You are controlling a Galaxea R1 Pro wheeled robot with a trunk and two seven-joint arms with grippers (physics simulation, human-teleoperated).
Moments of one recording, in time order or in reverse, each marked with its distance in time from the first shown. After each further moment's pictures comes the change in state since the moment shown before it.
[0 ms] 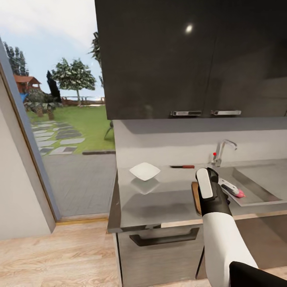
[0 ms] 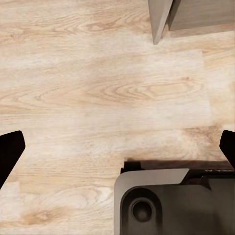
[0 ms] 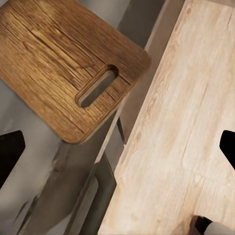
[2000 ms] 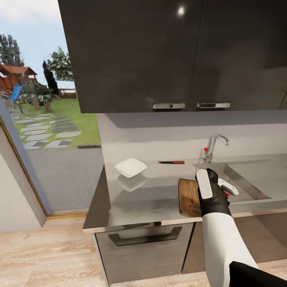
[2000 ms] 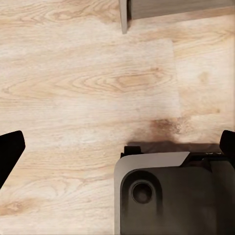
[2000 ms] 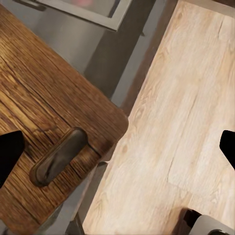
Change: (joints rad) left arm 0.000 -0.002 -0.004 0.002 -0.006 -0.001 0.002; right arm 0.002 0.000 -0.002 0.010 0.001 -0.002 0.002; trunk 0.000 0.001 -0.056
